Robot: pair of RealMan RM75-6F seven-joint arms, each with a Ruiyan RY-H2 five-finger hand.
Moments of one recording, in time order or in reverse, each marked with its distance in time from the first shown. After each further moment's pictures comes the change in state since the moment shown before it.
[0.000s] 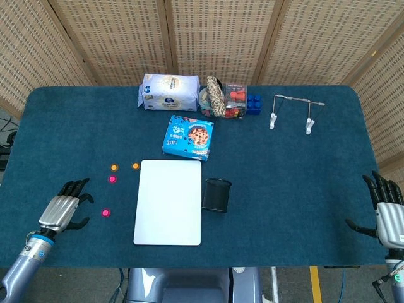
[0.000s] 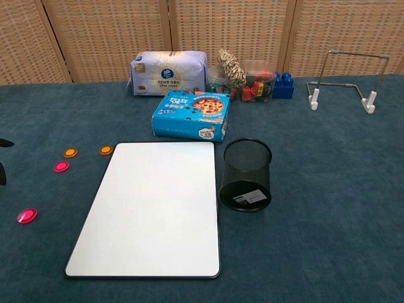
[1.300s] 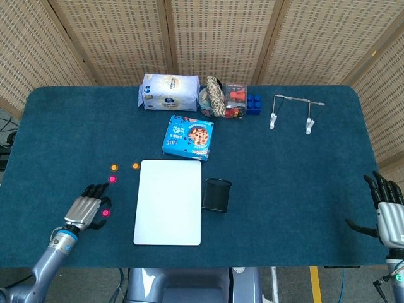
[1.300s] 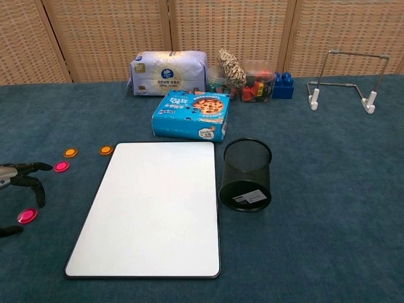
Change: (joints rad) left arm -0.060 -0.165 -0.031 0.086 -0.113 -0.109 0.149; right arm 0.000 0.007 0.002 -0.006 0.008 -0.009 0.035
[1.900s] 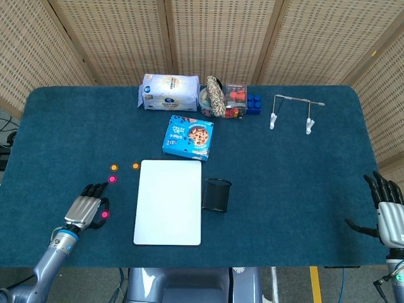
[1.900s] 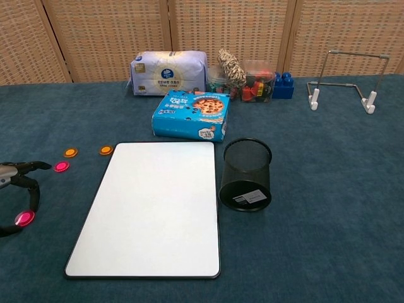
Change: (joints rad) left arm -0.001 -0.002 -0.007 -0.018 -0.035 0.014 0.051; right arm 0.000 0.003 0.001 -0.003 0.003 -0.005 0.014
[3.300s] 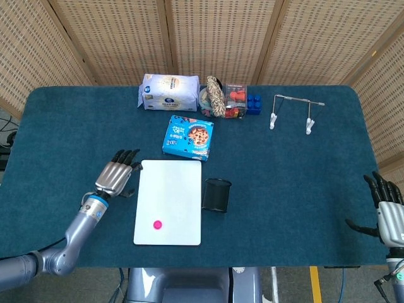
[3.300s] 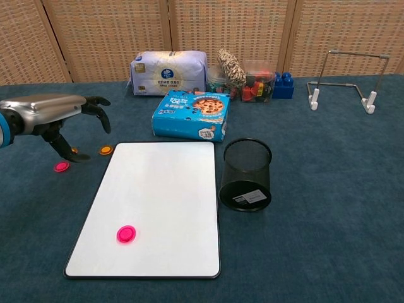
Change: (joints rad) left arm -0.262 -0.025 -0.200 -0.052 -0.220 -0.088 0.177; right arm 0.007 0.012 0.000 -0.008 0.019 -0.036 0.018
